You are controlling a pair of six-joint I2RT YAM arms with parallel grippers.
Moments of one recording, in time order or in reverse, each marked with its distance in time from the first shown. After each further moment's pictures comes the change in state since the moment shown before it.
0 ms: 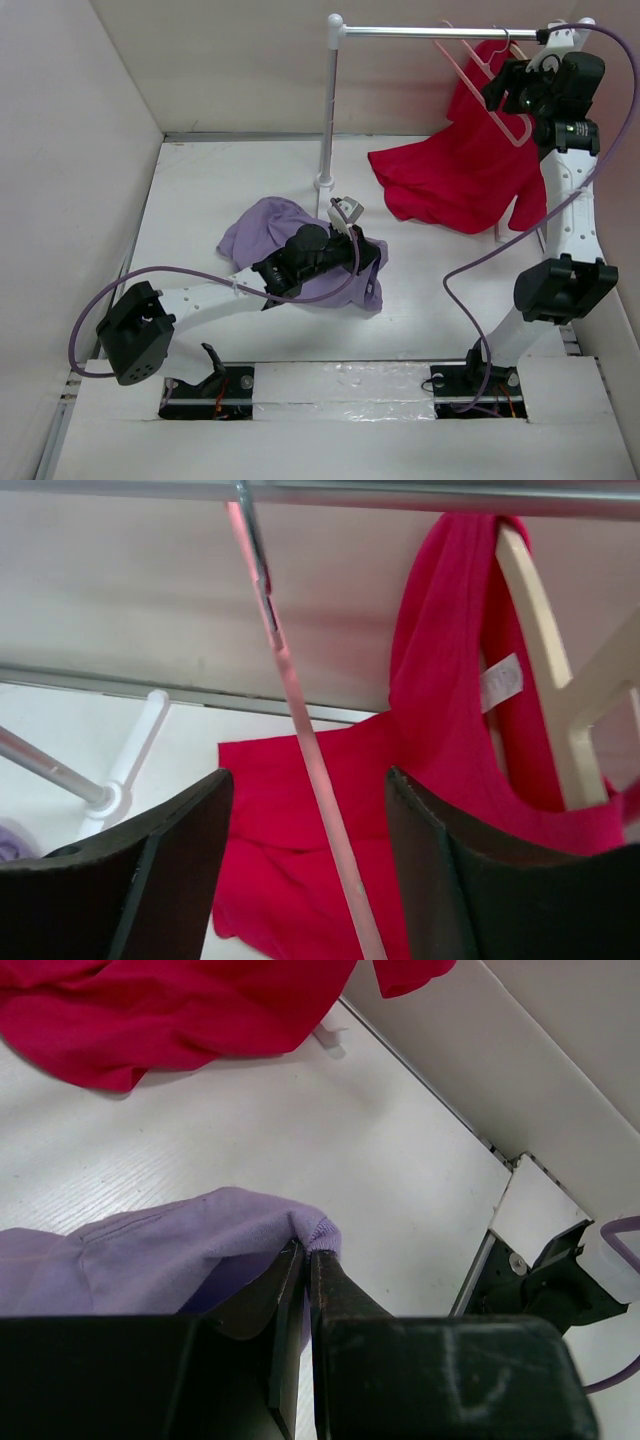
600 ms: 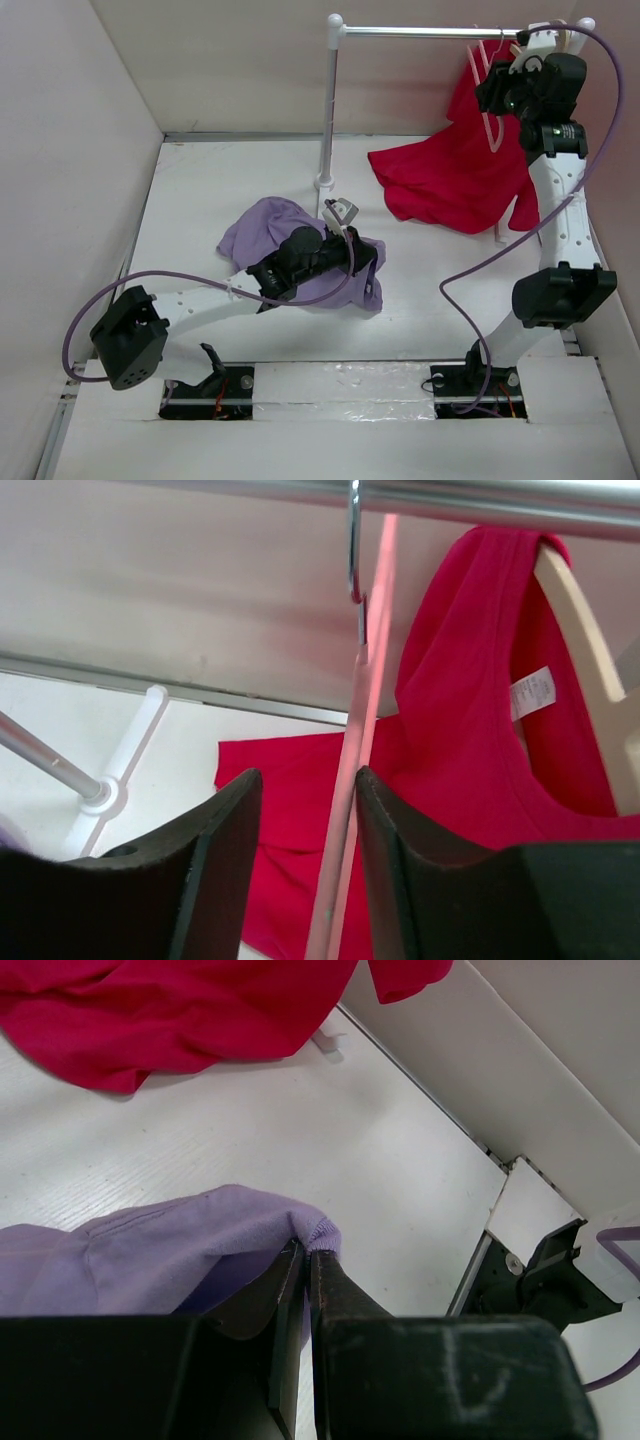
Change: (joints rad) left arm 0.005 -0.038 -0.034 0.014 0.001 -0.003; right arm 0.085 -0.042 -0.034 0.005 0.092 -0.049
